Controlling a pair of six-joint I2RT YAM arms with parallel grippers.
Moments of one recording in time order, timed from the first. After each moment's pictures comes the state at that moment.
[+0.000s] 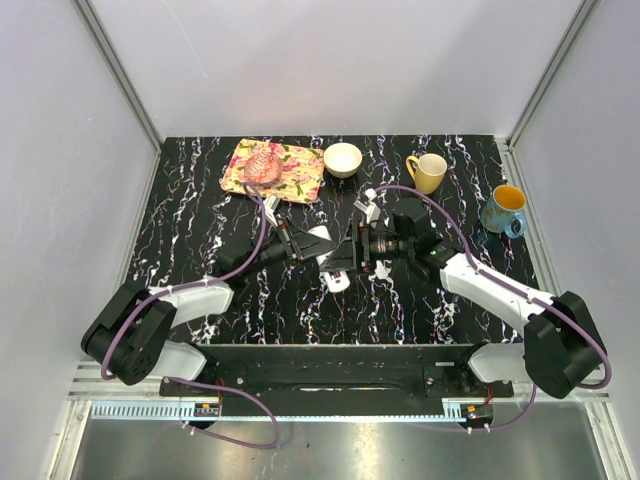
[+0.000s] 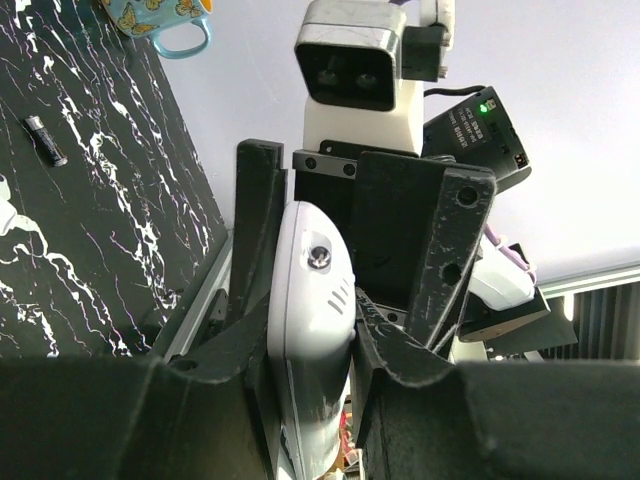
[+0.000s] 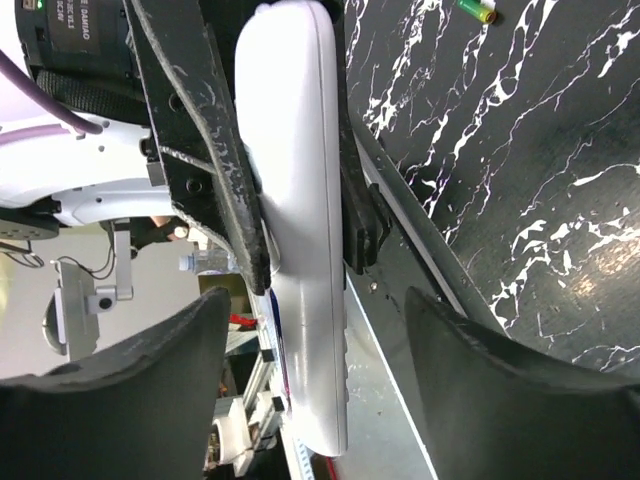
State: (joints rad) left arm -0.55 1.37 0.46 1.05 0.62 -1.41; right arm 0.61 1.31 0.82 0.11 -0.83 0.91
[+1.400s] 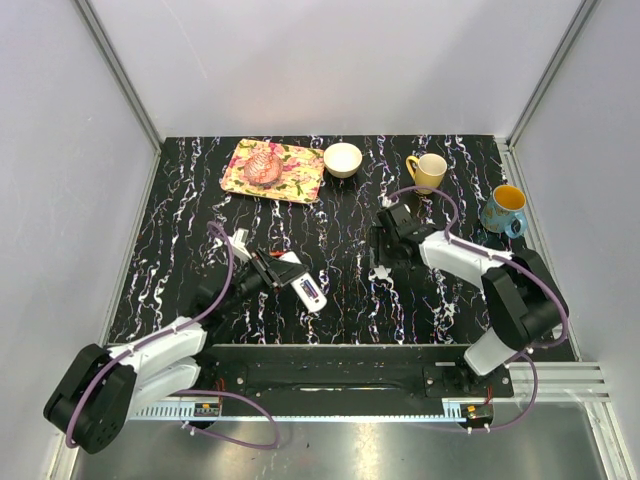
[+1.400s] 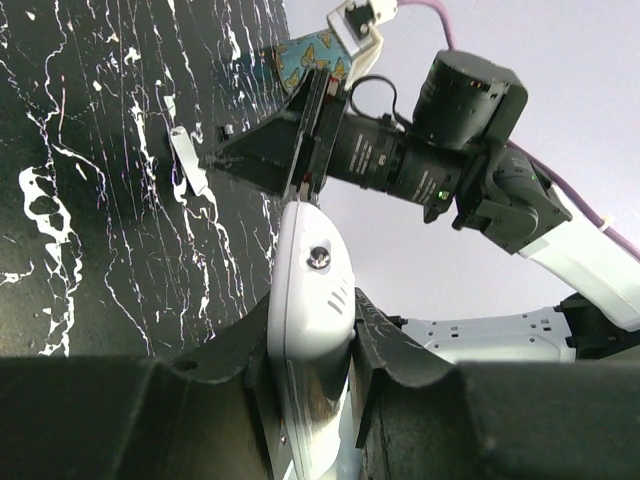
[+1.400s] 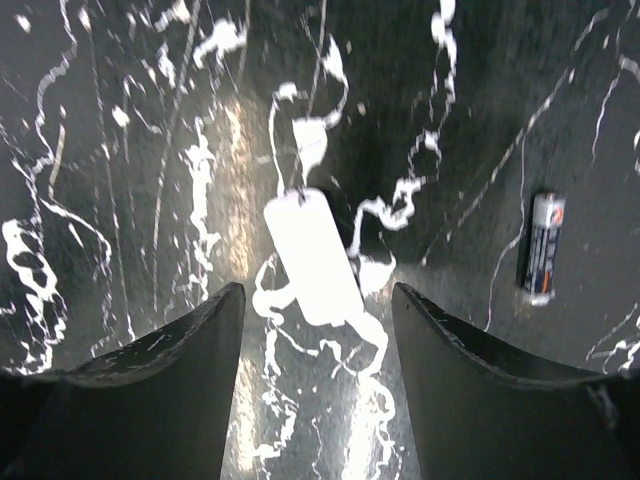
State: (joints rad) left arm -0.53 0.96 0.16 0.73 0.36 -1.26; right arm 0.53 1.58 0.90 -0.37 0.07 0.48
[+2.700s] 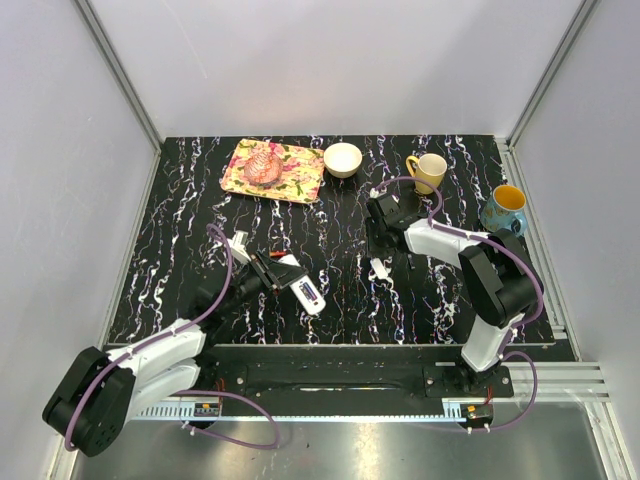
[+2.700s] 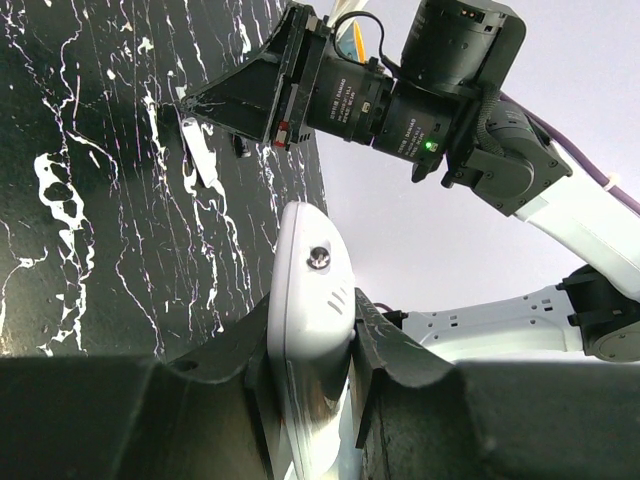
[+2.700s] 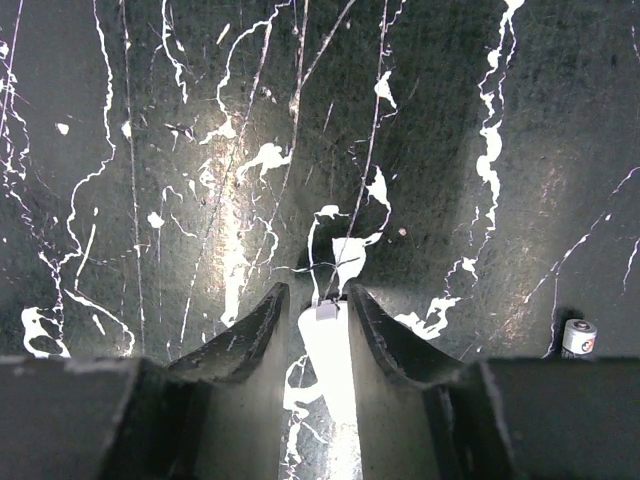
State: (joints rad) left arm -0.53 0.94 0.14 0.71 0.36 -1.26; right arm 0.54 1.77 1.06 -0.31 0.09 0.43
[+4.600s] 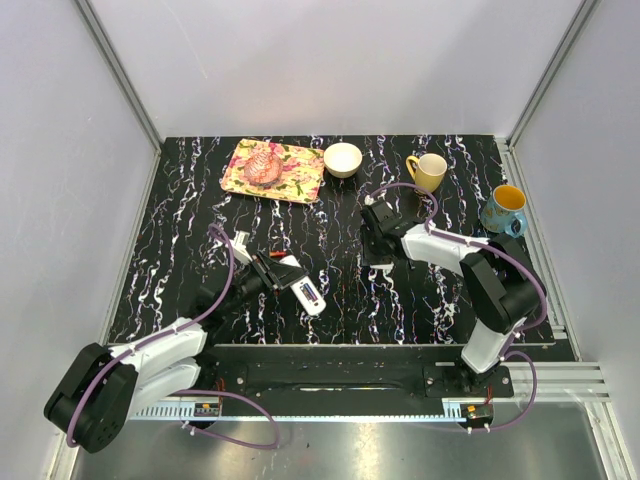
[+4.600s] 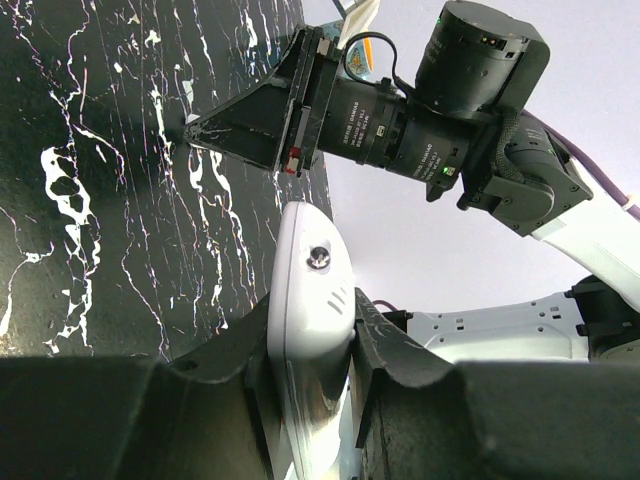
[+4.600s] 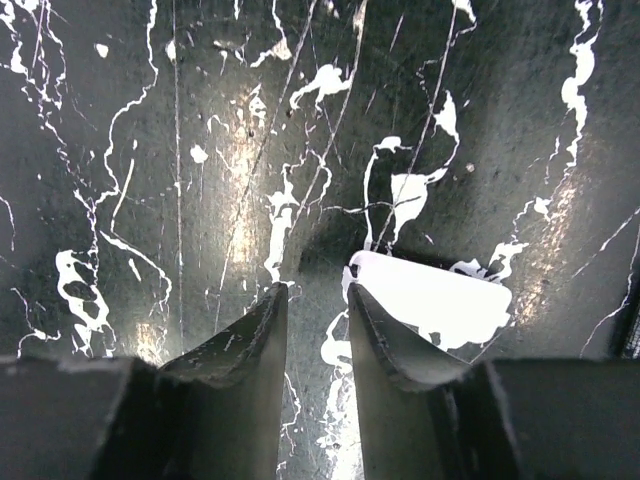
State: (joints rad) left arm -0.53 0.96 0.14 0.71 0.37 -1.26; right arm 0.59 1.73 1.03 -0.34 0.06 0.49
